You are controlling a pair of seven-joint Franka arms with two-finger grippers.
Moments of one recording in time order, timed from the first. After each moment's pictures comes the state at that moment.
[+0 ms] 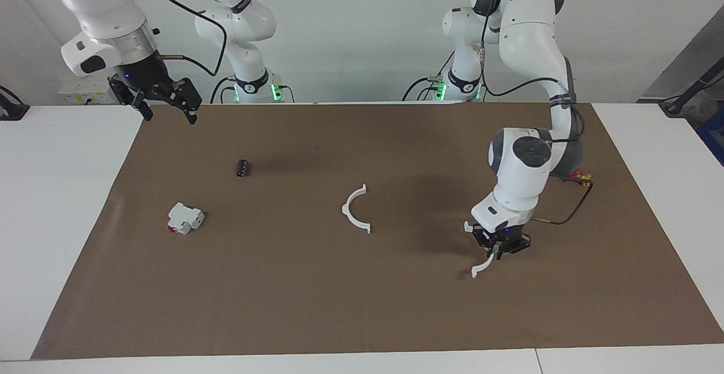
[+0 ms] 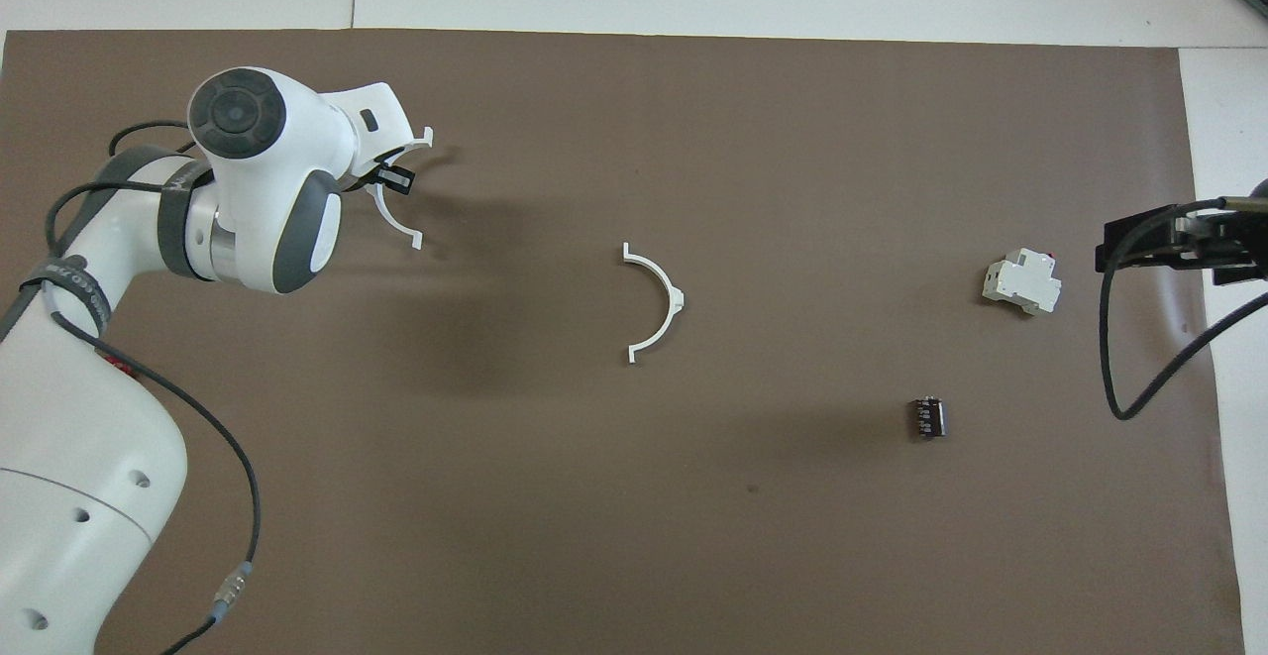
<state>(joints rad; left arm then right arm) -0.25 0.53 -0.01 -1.64 0.13 2.38 0.15 0.08 -0.03 -0.08 -1.59 -0.01 1.57 0.13</state>
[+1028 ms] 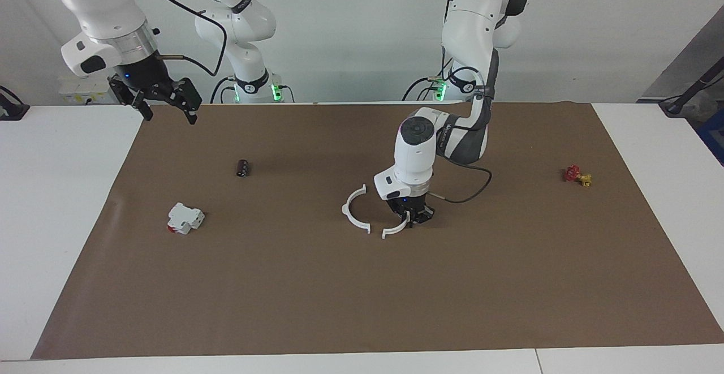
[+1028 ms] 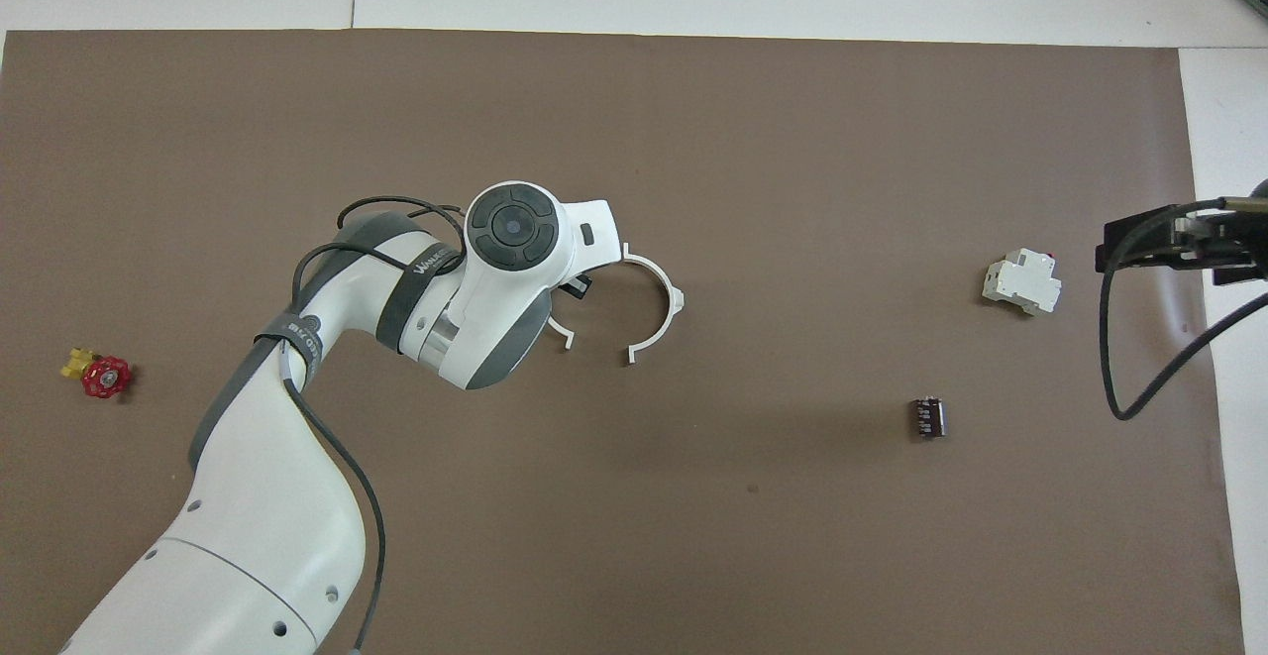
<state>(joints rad) -0.55 0.48 -0.01 -1.76 0.13 2.32 -0.05 0.08 -0.03 -0.08 -1.59 -0.01 1.57 0.13</state>
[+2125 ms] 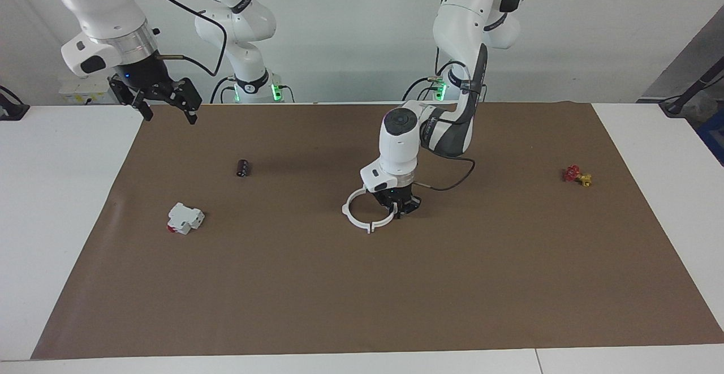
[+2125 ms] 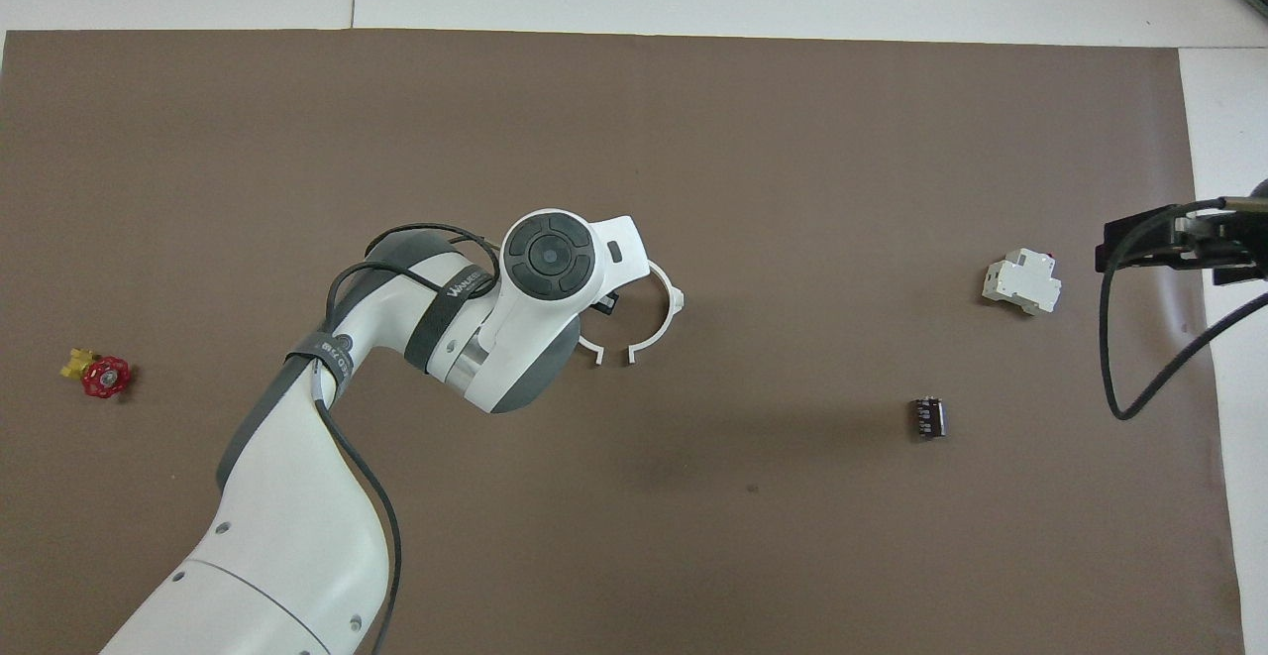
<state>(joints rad) -0.60 0.47 -0.01 -1.77 0.13 2.32 -0.19 0.08 -0.03 -0.08 -1.59 -0.01 1.57 0.13</state>
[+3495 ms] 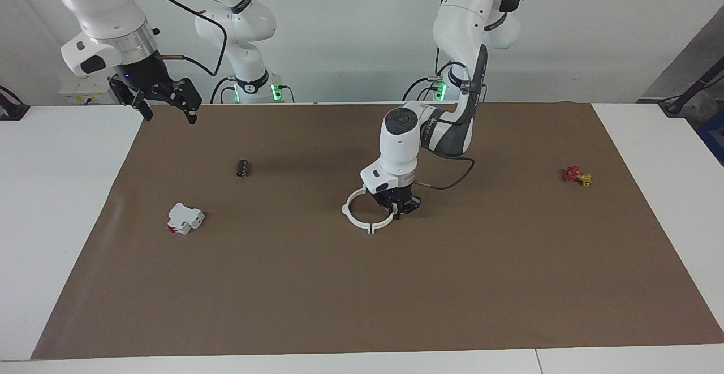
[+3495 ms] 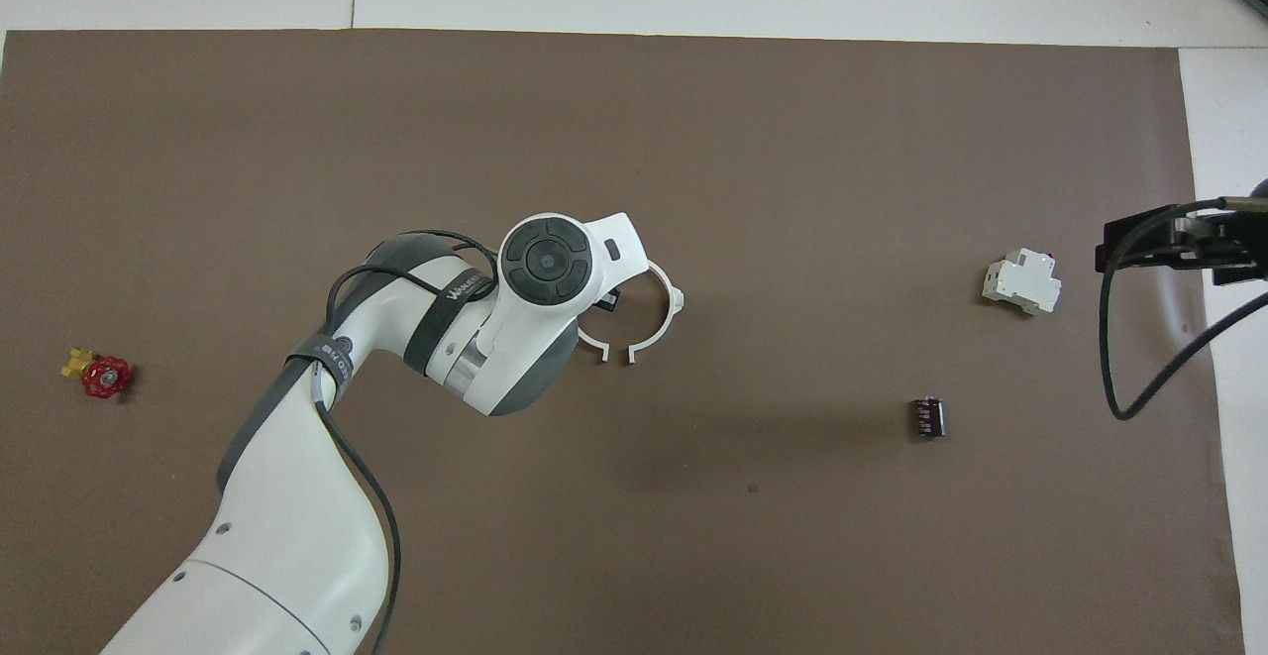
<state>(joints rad) -0.60 0.47 -0.01 -1.79 0.13 2.35 -0.27 0.08 -0.03 -0.08 -1.59 -0.01 1.57 0.13</state>
